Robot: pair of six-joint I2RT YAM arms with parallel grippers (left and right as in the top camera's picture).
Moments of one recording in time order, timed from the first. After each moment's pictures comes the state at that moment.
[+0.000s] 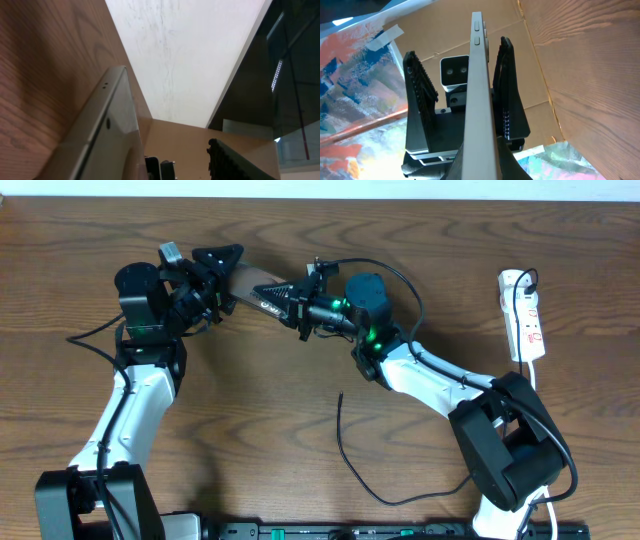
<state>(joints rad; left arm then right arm) 0.06 1.50 0.88 0.35 0.70 -1.46 0.61 1.92 1.14 0.78 -0.66 1.89</state>
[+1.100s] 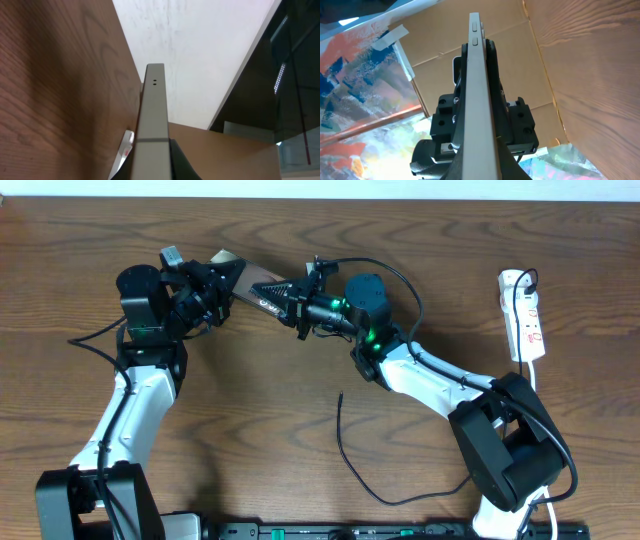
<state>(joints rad) 0.06 1.50 0.86 0.34 0.69 -1.46 0.61 1.92 1.14 0.79 -0.65 1.90</state>
